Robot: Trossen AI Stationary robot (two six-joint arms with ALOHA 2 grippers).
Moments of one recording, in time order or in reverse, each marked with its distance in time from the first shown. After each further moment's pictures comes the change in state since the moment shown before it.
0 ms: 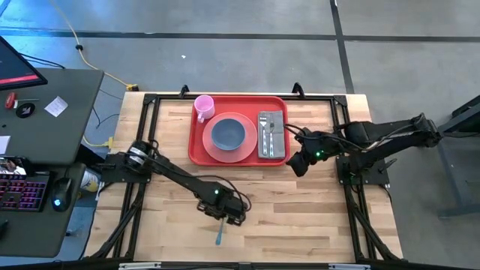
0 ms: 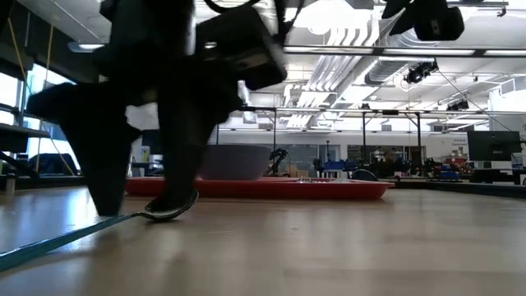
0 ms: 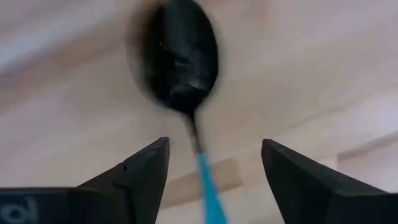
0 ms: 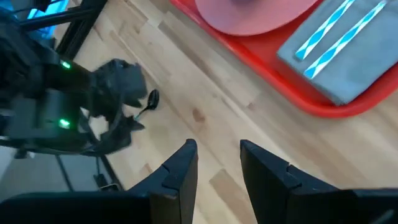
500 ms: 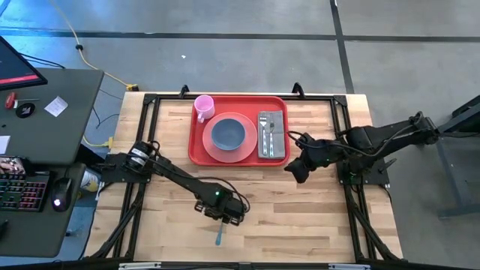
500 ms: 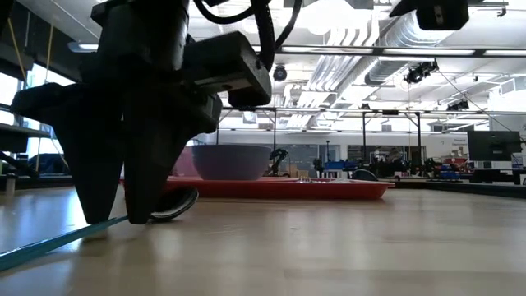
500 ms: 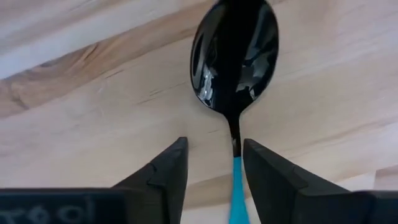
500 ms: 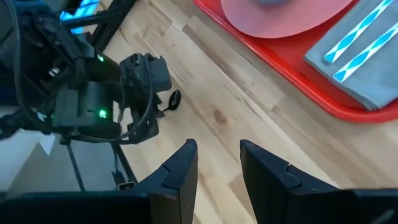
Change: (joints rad) left arm -0.006 0.018 0.000 -0.046 0.003 -0.036; right arm 0.094 0.000 0.000 0.069 0.064 0.048
